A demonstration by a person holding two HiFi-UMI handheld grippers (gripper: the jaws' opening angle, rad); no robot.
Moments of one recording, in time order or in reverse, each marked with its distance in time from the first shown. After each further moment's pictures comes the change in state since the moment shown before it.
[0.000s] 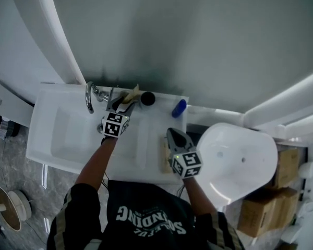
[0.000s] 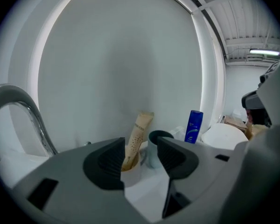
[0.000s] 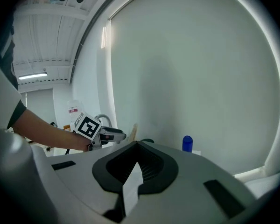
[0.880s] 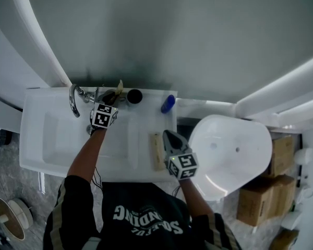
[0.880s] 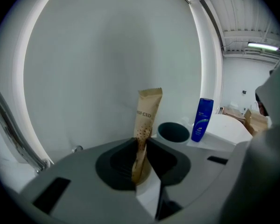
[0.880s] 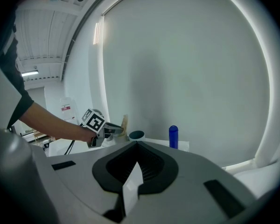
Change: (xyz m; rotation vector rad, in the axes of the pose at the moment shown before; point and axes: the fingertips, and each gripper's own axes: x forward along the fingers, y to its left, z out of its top) left arm 0.050 0.019 -0.013 0.063 0.096 -0.026; right arm -0.019 -0.025 -0.027 0.039 0.055 -0.089
